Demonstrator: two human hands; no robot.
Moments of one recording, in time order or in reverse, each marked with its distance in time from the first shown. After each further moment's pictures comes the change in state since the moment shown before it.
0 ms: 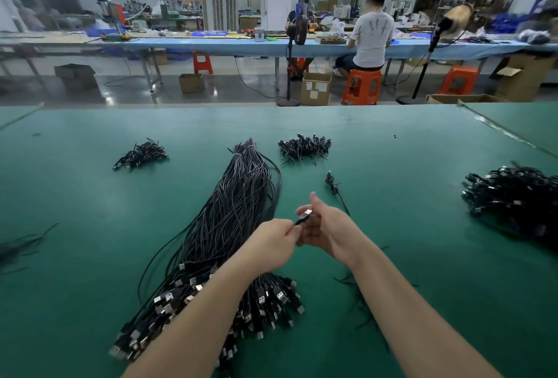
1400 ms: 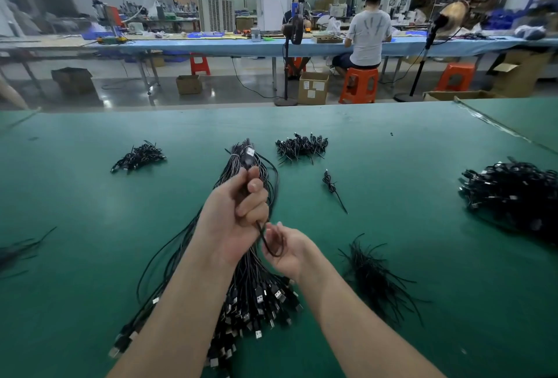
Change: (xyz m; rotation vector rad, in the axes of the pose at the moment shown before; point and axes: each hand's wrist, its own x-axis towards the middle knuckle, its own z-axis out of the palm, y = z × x) left_hand -0.030 0.032 -0.064 -1.863 0.020 -0.002; right_hand 0.032 0.057 0.051 0.641 0.108 0.304
